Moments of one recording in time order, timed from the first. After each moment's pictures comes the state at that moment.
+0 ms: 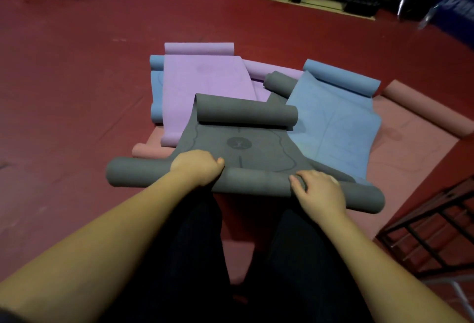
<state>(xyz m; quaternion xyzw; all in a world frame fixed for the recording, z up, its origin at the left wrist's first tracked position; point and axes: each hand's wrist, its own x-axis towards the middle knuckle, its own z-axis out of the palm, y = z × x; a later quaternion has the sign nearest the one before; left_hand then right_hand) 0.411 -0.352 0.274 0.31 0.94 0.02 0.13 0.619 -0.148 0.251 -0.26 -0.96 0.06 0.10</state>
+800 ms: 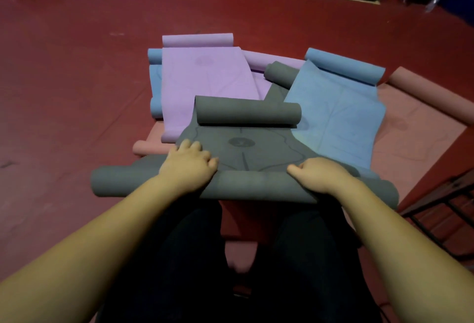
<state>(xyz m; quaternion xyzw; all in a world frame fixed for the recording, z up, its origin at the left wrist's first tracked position) 0.430 -0.375 0.292 0.37 0.92 -0.03 0.14 0.589 -0.129 0.299 -0.27 -0.93 0.11 -0.21</state>
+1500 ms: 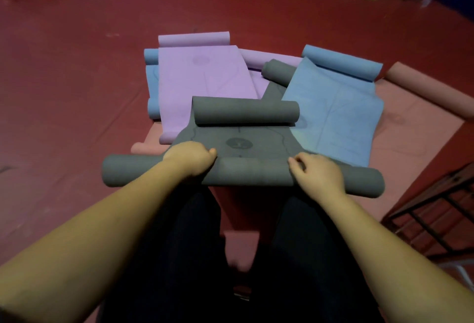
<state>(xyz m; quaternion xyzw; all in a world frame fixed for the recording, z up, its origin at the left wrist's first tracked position) 0.391 -0.350 0.273 0.33 0.92 -0.01 0.20 0.598 -0.128 0.256 -0.28 -0.95 0.07 0.08</state>
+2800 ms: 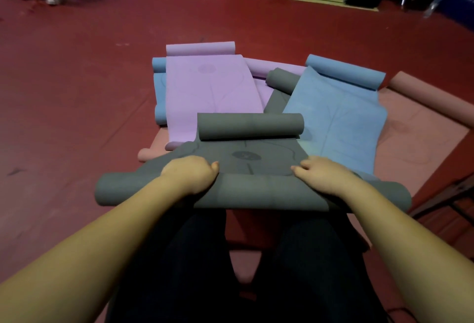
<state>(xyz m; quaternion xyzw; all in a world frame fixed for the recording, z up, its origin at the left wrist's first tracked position) 0.422 -0.381 0.292 0.32 0.93 -0.01 0.19 0.592 -0.129 0.299 -0.26 -0.94 0.13 -0.18</state>
